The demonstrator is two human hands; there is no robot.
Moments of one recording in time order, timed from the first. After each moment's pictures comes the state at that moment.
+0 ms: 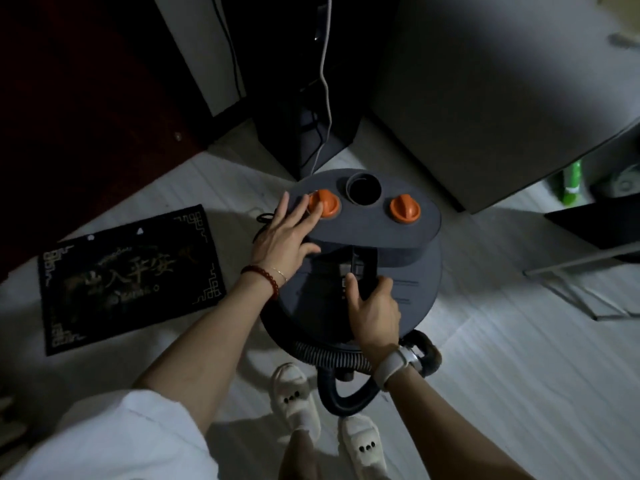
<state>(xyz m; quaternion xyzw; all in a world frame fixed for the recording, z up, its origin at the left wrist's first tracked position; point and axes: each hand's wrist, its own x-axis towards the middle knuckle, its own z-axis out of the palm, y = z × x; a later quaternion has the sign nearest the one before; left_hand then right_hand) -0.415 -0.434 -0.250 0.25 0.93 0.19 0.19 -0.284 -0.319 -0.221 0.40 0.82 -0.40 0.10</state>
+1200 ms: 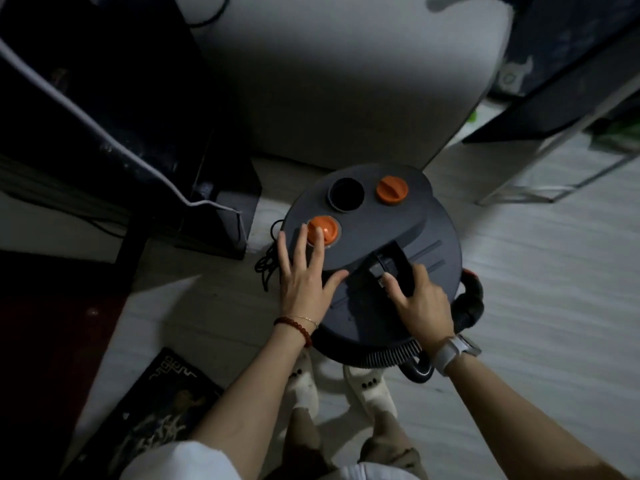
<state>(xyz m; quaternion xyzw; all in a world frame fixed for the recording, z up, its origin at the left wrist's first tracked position) -0.523 -0.257 -0.269 0.42 0.88 0.19 0.15 -0.375 -0.162 -0.226 0.54 0.77 -0.33 0.00</state>
